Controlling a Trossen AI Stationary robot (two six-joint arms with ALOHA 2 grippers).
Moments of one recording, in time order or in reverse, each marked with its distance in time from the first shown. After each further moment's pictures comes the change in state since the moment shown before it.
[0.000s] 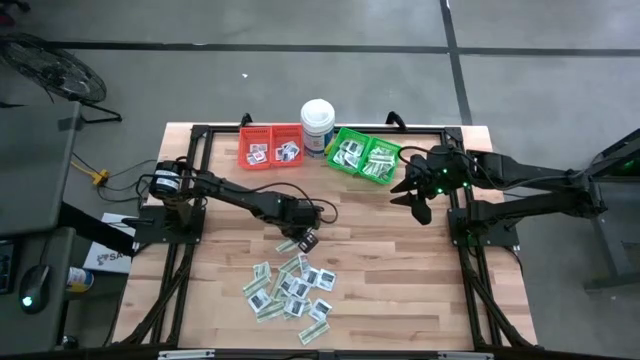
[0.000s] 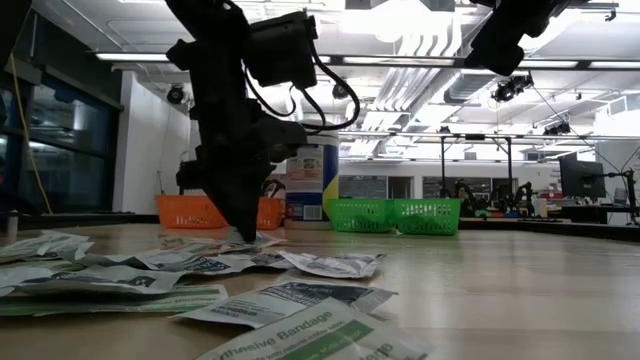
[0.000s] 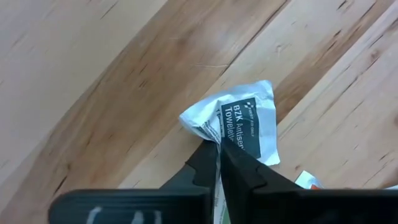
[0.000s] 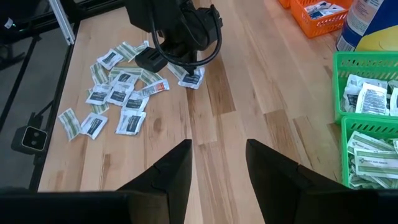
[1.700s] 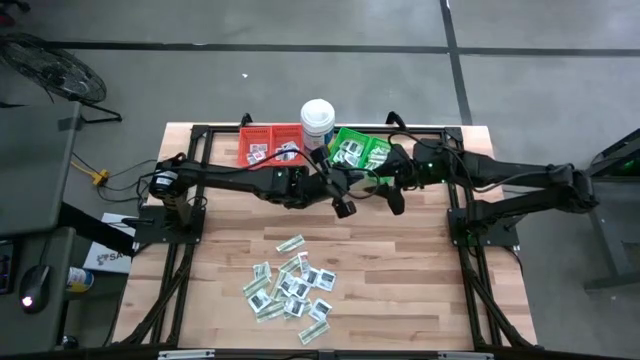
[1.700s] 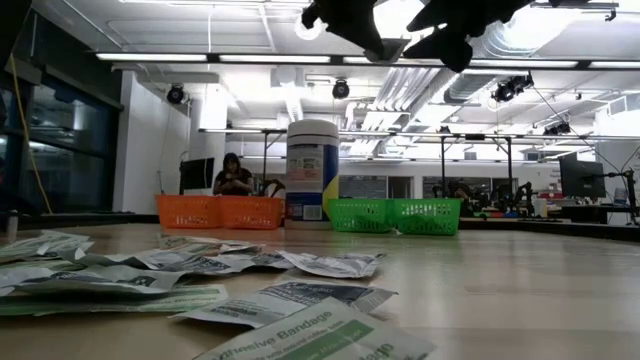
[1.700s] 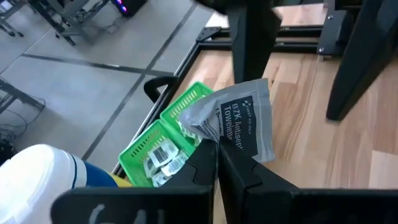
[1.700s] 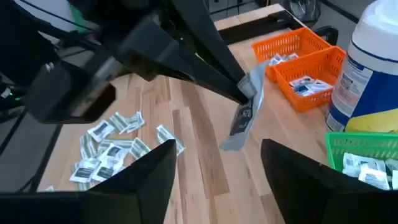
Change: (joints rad) left arm 0.005 -0.006 0.608 0.049 -0.616 0.822; right arm -0.020 0.157 0.000 0.393 0.050 0.030
